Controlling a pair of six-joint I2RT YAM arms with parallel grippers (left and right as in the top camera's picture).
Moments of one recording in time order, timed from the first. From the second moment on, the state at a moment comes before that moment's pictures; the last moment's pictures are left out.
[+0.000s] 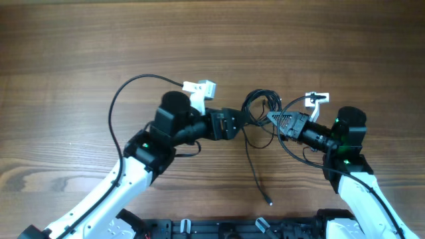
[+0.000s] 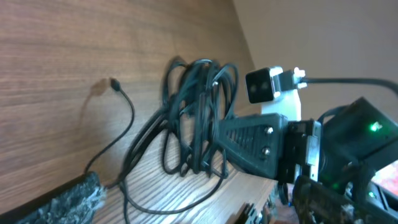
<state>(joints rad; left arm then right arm) -0.58 1.22 0.72 0.03 0.48 -0.75 -0.02 1.12 0.35 0.30 -0.95 0.89</state>
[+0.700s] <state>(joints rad) -0.70 1.43 0.72 0.24 0.30 -0.92 -0.02 1.12 0.35 0.29 -0.94 0.90</state>
